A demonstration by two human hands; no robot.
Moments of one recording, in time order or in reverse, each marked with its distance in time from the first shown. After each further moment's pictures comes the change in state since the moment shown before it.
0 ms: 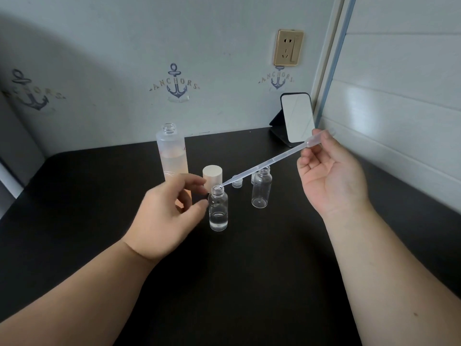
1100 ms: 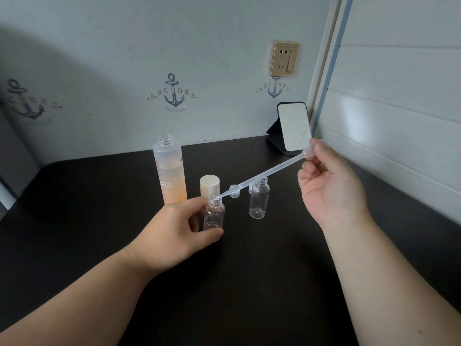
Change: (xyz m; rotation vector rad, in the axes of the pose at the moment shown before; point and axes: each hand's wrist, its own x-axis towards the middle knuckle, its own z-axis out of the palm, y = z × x) left_hand 0.008 -0.007 0.006 0.109 -0.280 -0.022; right_hand 0.003 0.000 -0.003 -0.054 -0.038 -0.046
